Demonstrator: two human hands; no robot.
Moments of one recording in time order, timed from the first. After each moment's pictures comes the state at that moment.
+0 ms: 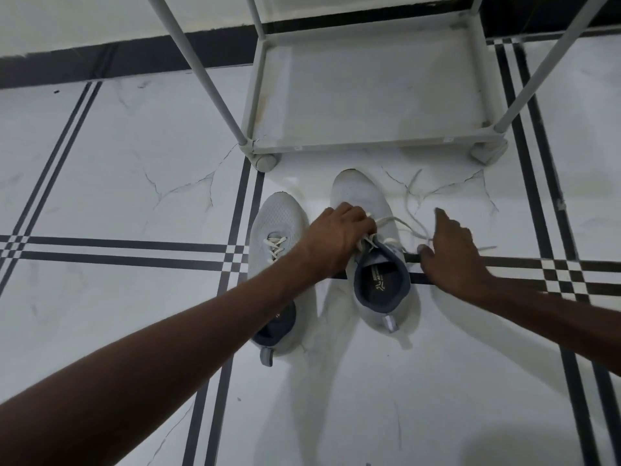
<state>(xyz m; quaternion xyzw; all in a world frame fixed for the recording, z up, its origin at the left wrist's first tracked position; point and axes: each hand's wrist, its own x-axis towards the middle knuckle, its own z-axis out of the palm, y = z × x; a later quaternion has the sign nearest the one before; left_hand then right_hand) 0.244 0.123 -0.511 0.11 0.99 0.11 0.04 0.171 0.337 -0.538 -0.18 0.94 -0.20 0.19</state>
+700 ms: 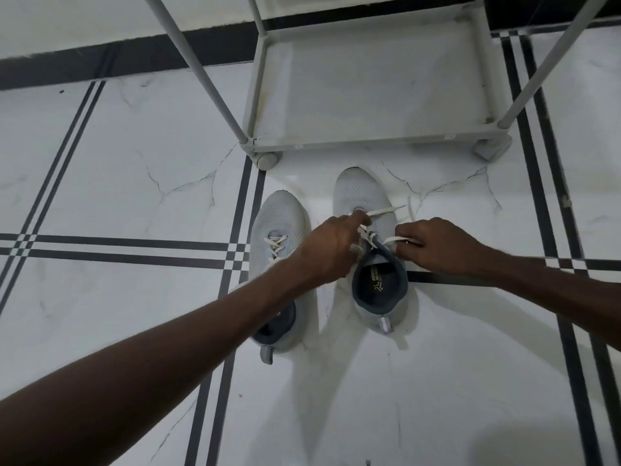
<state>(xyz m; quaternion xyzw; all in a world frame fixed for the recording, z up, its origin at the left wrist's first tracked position) 0.260 0.131 -0.494 0.00 0.96 0.26 0.09 0.148 0.325 -0.523 -0.41 0.86 -0.21 0.24</state>
